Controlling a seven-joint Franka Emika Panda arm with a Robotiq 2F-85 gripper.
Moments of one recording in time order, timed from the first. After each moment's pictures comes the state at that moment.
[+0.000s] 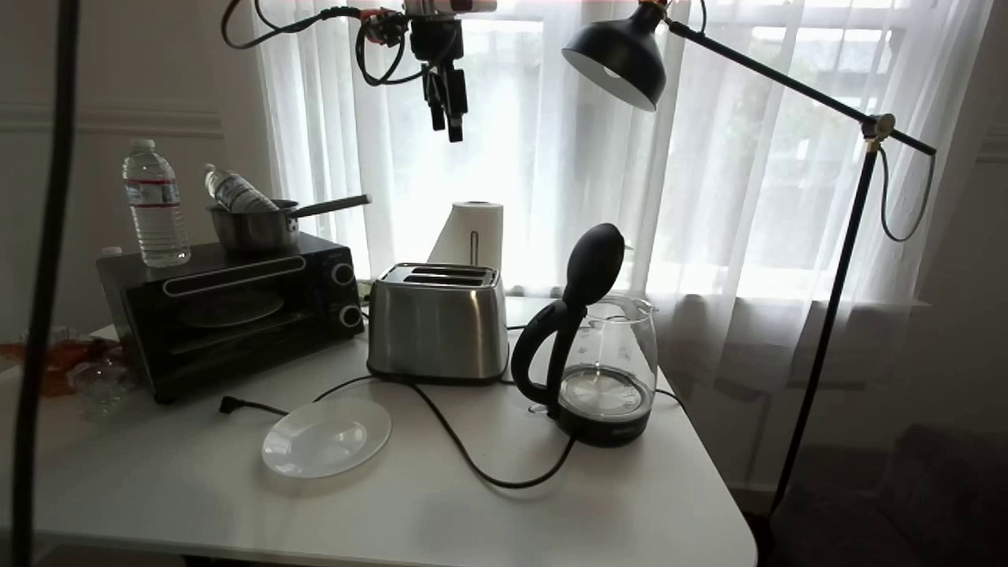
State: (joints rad) arm 0.02 0.31 0.01 -1.30 -0.01 1.89 0.86
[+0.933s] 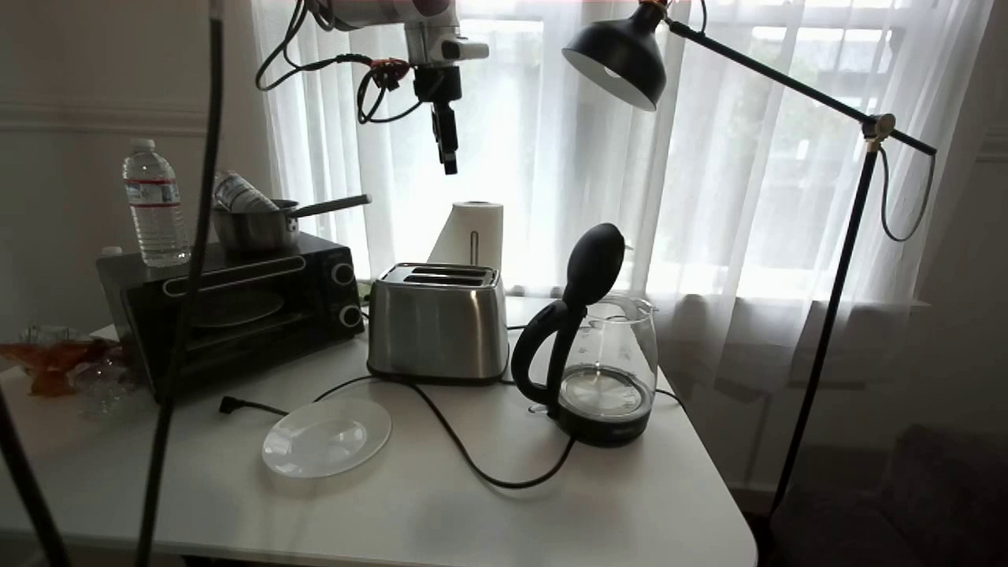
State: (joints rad) arm 0.09 0.54 -0.04 -1.07 -0.05 1.82 1.10
